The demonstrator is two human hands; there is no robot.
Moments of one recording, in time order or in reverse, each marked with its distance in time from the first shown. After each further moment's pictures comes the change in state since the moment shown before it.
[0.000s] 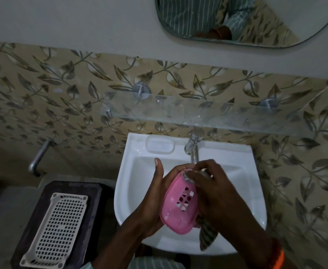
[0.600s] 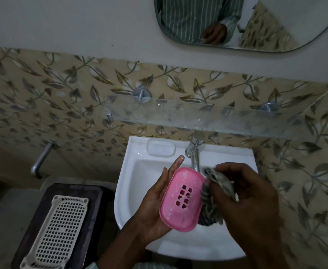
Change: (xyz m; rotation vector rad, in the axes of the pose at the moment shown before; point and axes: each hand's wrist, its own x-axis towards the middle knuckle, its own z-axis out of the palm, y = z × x) left_hand 0.004 -0.009 0.001 -0.380 -0.135 -0.092; right_hand -0.006 0.000 -0.021 0.485 0.459 0.290
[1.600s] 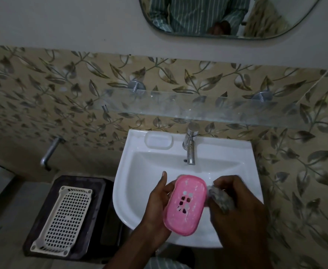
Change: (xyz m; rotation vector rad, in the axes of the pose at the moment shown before) left_hand -0.004 -0.061 0.002 0.007 0.387 0.023; right_hand -0.042 0.044 -0.024 -0.246 -0.036 0.044
